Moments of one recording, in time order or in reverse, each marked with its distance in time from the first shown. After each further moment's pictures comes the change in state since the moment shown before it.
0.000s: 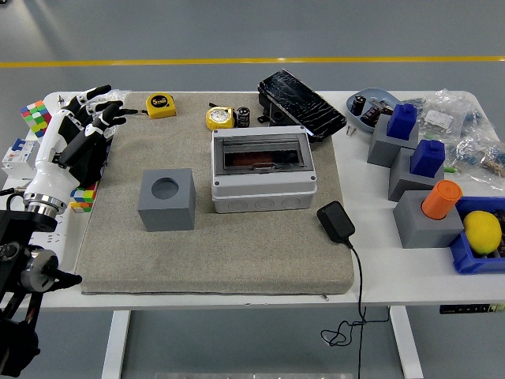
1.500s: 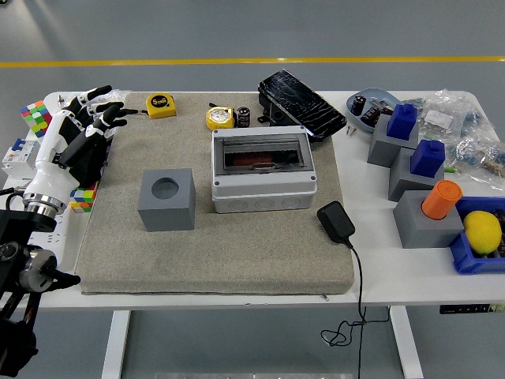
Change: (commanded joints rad) left arm -0.002 0.013 0.010 0.004 -0.003 -0.006 0.003; right arm -0.013 0.013 0.011 0.000 0.004 0.002 0.008
